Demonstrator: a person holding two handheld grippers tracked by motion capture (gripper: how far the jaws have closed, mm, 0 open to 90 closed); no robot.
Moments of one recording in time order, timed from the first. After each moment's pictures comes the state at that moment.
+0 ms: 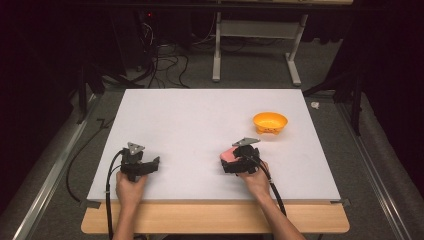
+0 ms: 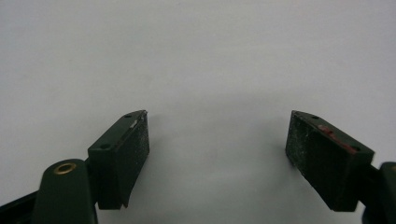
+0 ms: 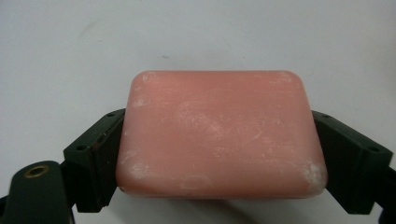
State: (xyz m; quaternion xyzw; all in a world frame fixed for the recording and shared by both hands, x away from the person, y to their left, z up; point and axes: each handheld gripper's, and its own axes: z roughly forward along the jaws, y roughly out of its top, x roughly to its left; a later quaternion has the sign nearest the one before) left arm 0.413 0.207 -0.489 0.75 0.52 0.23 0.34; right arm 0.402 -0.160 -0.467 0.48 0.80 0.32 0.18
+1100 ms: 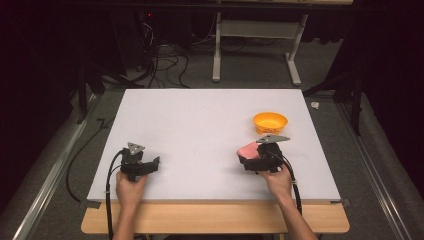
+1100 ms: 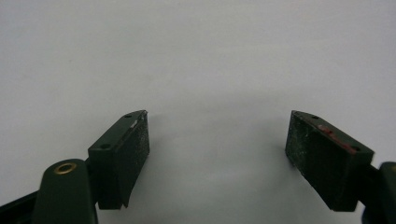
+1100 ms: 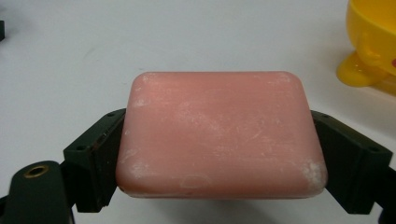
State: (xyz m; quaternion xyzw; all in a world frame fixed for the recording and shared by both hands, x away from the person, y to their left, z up) left arm 0.413 0.207 -0.489 0.75 0.52 0.23 0.34; right arm 0.385 -0.219 -0.435 0.48 0.78 0.36 0.18
